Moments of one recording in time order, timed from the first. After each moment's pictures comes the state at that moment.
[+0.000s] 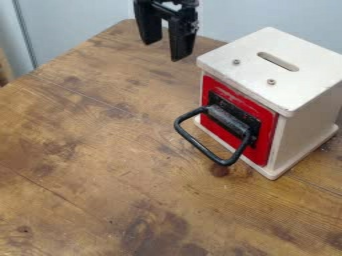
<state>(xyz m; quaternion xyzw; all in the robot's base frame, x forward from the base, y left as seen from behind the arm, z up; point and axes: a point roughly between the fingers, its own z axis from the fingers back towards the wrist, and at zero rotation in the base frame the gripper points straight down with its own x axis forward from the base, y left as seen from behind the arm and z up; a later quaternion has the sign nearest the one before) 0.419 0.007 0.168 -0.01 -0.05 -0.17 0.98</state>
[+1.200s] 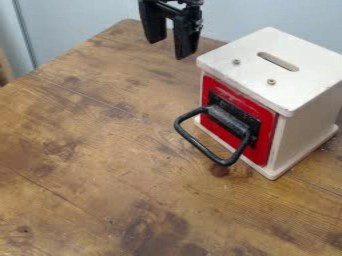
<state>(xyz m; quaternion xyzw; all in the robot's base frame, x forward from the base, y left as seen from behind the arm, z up) 0.425 -0.001 0.171 -0.01 -0.05 -0.18 0.98</state>
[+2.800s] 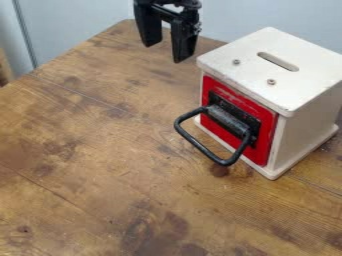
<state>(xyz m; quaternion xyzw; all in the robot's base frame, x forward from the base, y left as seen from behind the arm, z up) 0.418 0.000 0.168 -0.01 -0.05 -0.16 0.99</state>
